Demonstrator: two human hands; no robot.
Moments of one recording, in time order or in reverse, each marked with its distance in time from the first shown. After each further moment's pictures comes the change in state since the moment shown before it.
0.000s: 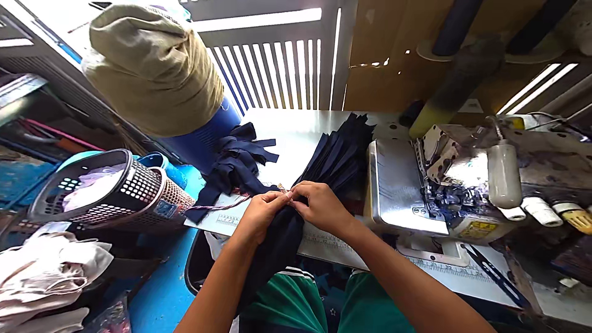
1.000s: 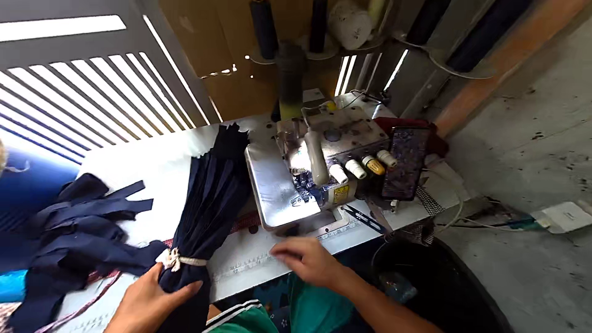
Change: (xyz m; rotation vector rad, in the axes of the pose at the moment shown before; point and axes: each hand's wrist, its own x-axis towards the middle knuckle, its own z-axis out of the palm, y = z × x) left_hand -0.005 -0.028 -0.013 0.992 -0.168 0.159; right_hand -0.198 0.059 -0.016 0.174 0.401 0.075
